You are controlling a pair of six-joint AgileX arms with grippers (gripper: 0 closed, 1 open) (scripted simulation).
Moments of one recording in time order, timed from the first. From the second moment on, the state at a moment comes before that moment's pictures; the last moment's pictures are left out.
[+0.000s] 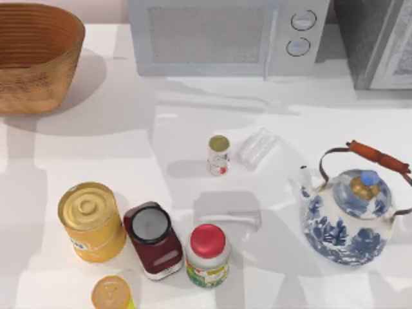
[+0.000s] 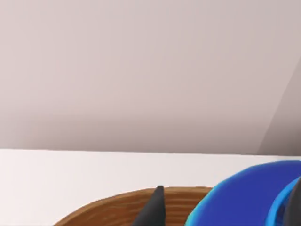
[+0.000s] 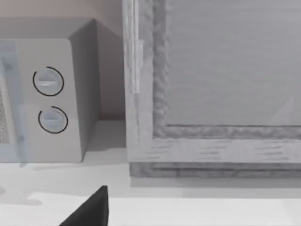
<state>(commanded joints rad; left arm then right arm) 0.14 1.76 1.48 -0.16 0.16 0.05 0.00 0.00 0.00 0.00 0.00 0.00</state>
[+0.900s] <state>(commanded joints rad) 0.12 1.86 1.50 -0.06 0.15 0.04 0.00 0.00 0.00 0.00 0.00 0.00</state>
